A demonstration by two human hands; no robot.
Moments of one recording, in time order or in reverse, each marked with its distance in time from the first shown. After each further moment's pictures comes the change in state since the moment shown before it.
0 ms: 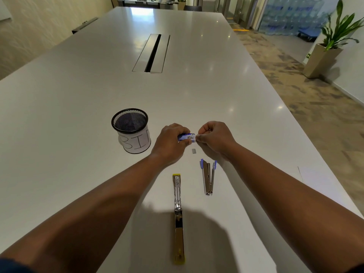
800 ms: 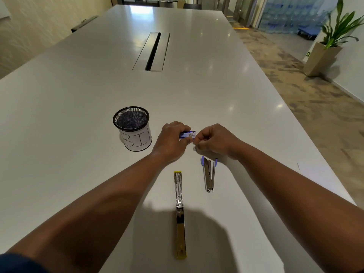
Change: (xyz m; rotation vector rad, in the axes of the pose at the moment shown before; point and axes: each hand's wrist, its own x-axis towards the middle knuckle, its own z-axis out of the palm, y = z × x) left_hand -0.001 0.000 0.001 -0.008 0.020 -0.014; right_hand -0.013 -0.001 -0.015 -0.100 -0.288 -0.098
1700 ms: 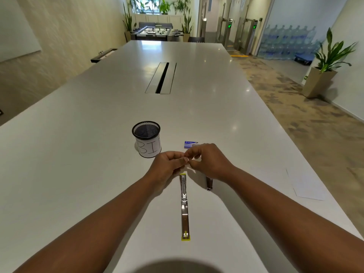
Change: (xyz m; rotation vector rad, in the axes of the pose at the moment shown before) left_hand -0.083 0.018 -0.042 -1.036 -0.161 -0.452; right_hand -0.075 -0.044 0.032 -0.202 0.128 -0.379
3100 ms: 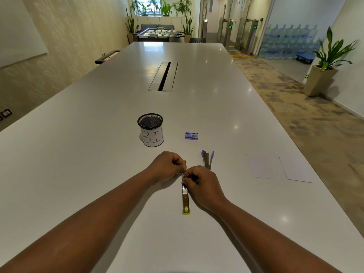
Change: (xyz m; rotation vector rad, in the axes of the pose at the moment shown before) left_hand -0.054 0.018 0.007 0.967 -0.023 0.070; right_hand -0.100 -0.014 0.078 0.198 0.244 0.111
